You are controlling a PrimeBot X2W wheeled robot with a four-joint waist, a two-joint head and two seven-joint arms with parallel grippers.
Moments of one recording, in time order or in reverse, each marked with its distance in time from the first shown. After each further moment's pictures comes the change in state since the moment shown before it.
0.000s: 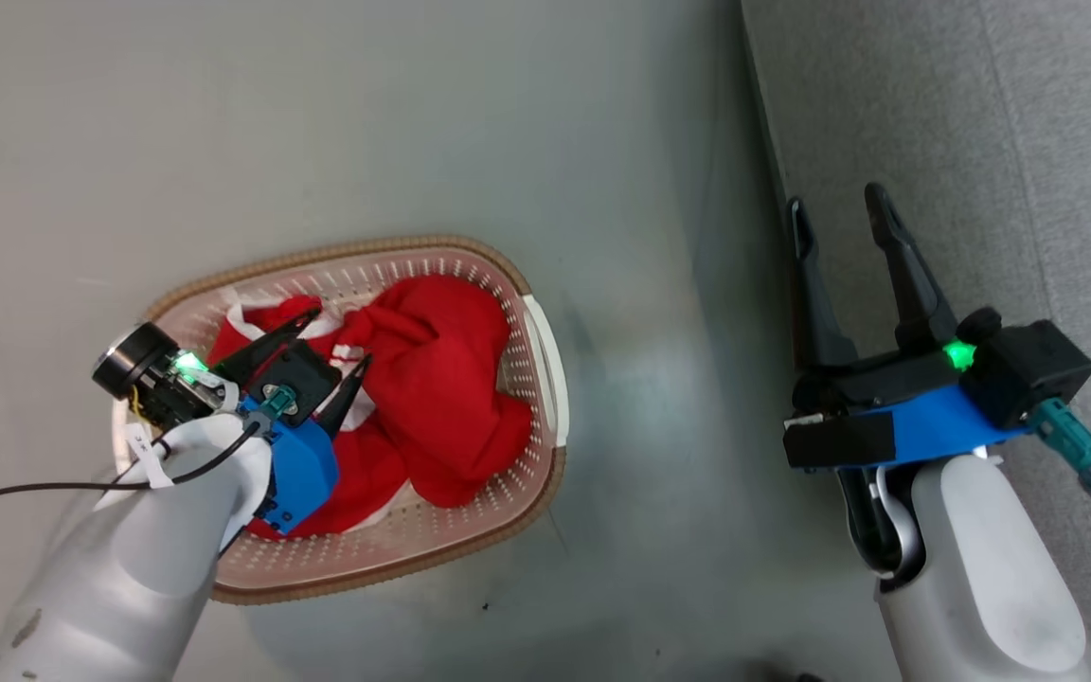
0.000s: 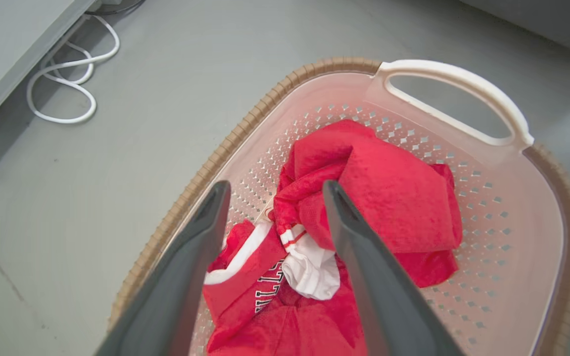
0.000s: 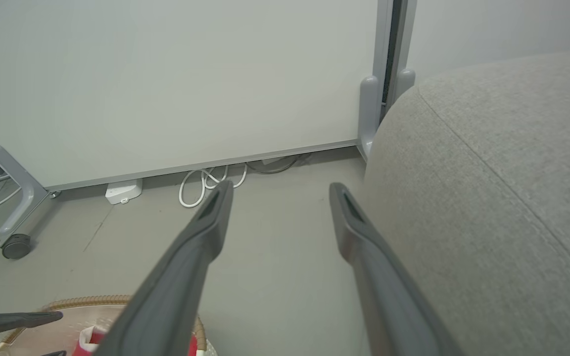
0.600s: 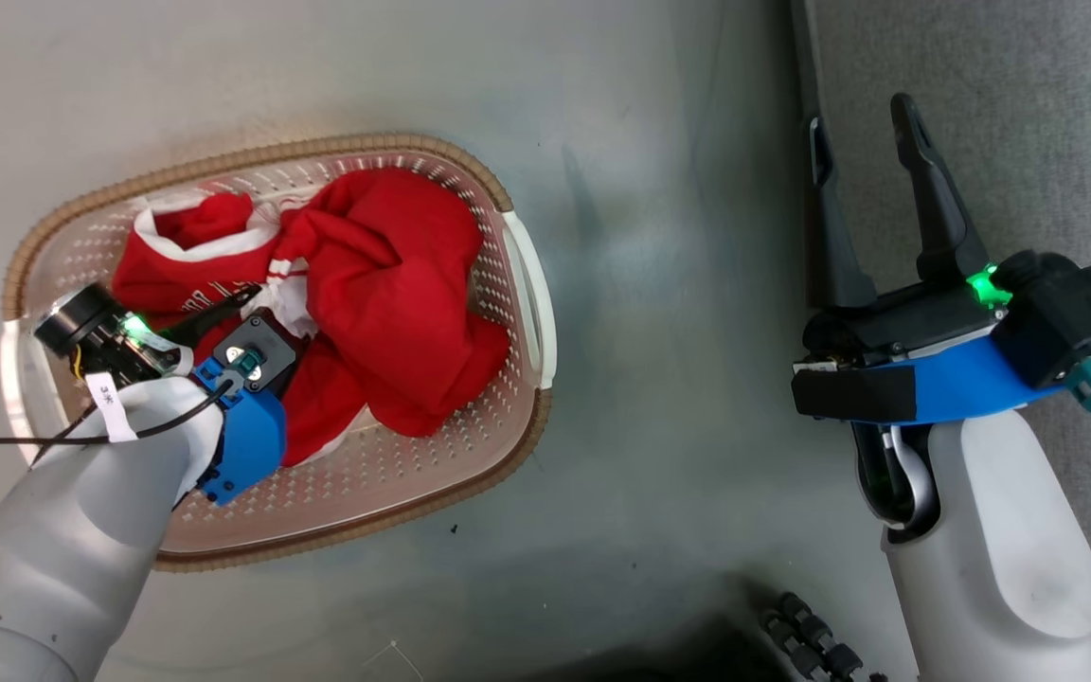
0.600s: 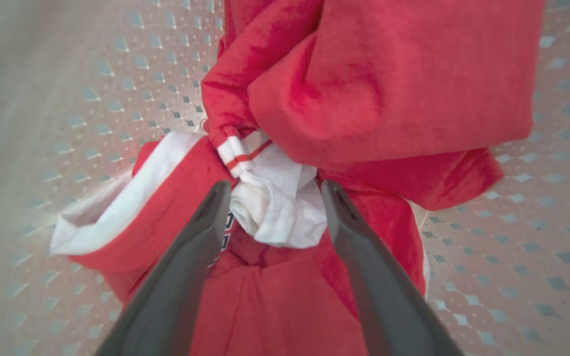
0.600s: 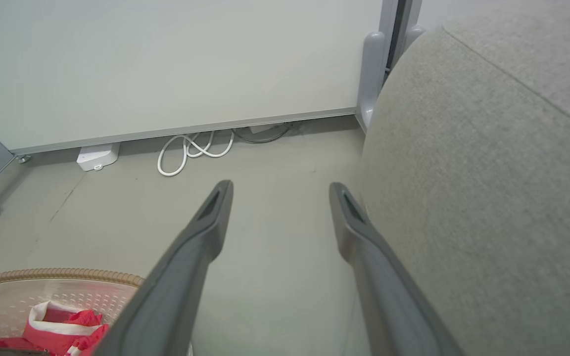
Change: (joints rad) left arm -0.158 0.033 -0.242 0.195 -0.097 0.000 0.000; right arm -0.082 0.000 -0.004 -0.069 -0.024 0.000 0.000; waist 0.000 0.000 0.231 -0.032
